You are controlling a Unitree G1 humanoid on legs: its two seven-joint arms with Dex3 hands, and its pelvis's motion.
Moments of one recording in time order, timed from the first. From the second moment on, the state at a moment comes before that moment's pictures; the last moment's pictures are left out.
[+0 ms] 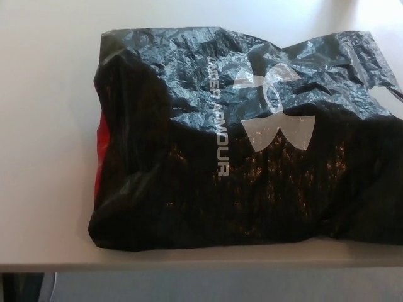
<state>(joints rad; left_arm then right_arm) -0.29 0.88 0.69 -0.03 -0.61 -0.18 -0.01 -0.39 -0.86 -0.57 0.12 0.25 -0.15 0.02</state>
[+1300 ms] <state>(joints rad) -0.64 0.32 0.21 0.92 -0.24 -0.25 0.12 -0.71 -0.41 -0.09 1.14 0.00 -0.33 -0.09</state>
